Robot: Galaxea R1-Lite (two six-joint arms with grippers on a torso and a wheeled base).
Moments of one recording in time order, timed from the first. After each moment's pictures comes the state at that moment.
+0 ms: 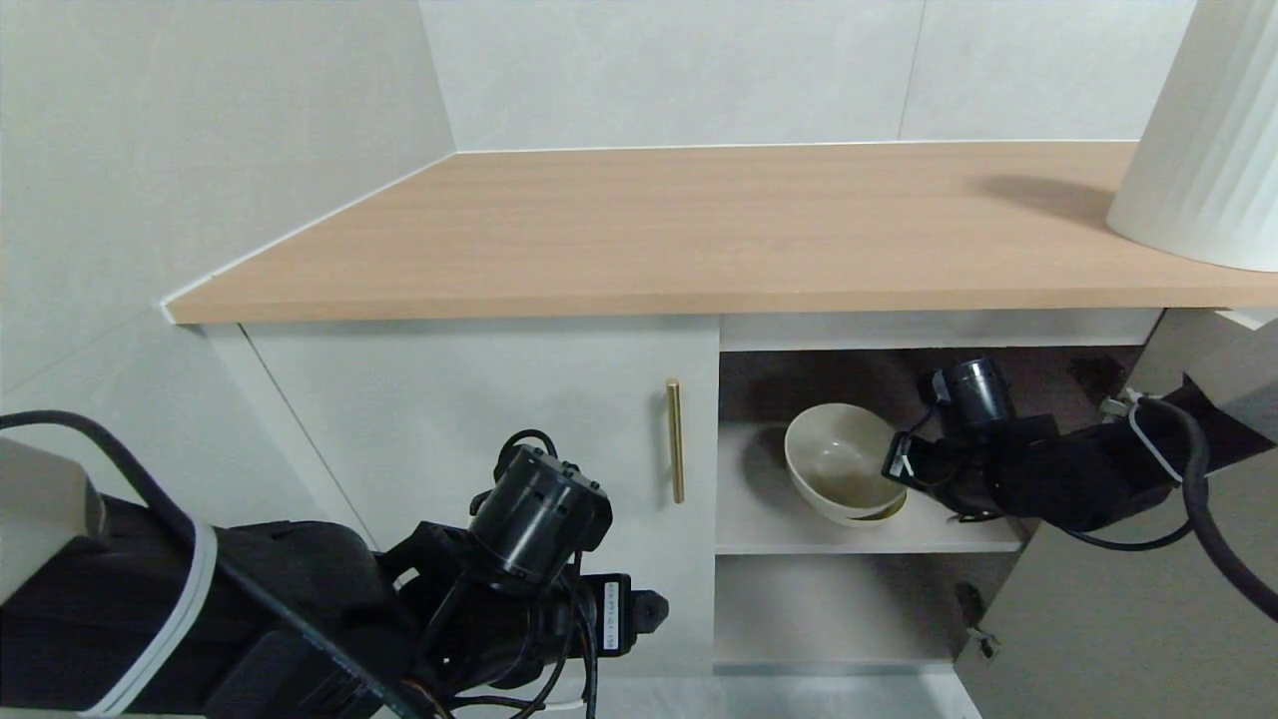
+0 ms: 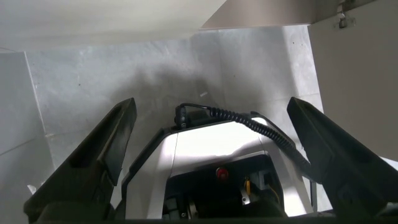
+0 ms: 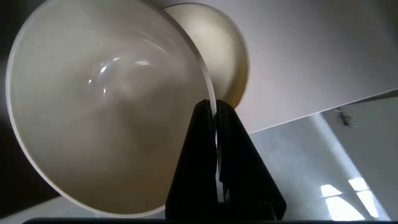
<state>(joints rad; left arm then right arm) -0.73 1.83 -0.80 -0.13 0.15 -0.63 0.32 2.08 -1.05 -0.34 -0.29 0.64</state>
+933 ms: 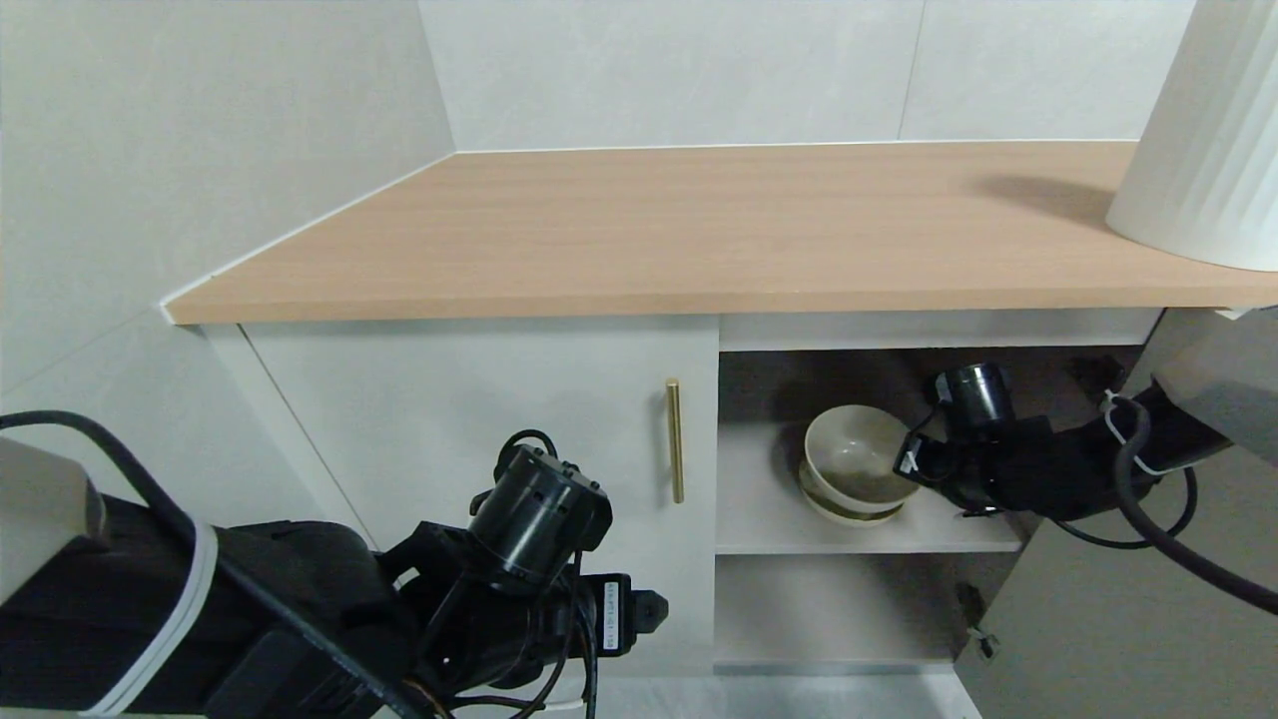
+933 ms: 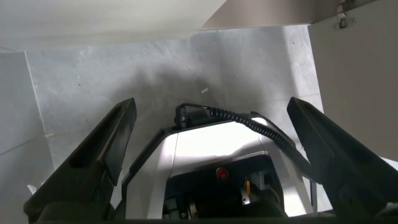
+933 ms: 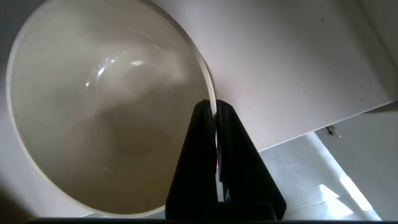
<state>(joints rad) -0.73 1.83 -0.80 -0.13 0.15 -0.63 0.26 2.16 -1.11 -0.35 -0.31 0.64</state>
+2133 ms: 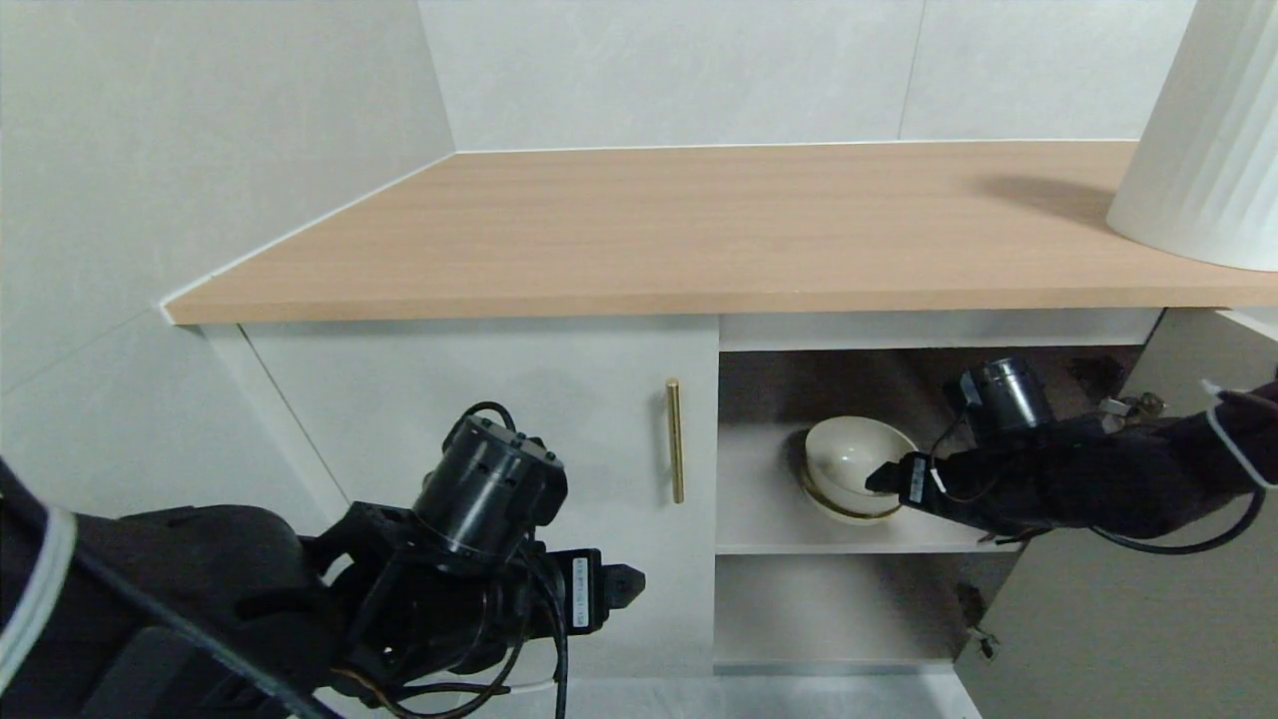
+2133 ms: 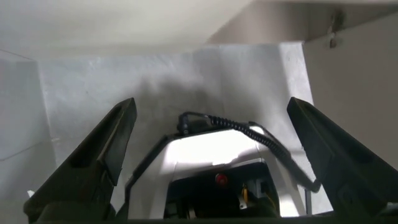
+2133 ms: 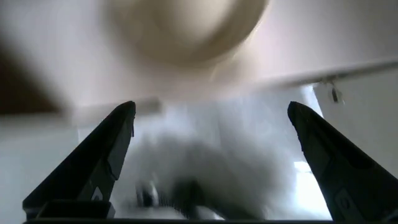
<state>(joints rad) -0.70 1.72 -0.80 -0.07 0.18 -0.63 0.33 1.94 -0.96 -0.19 -0.15 0.51</state>
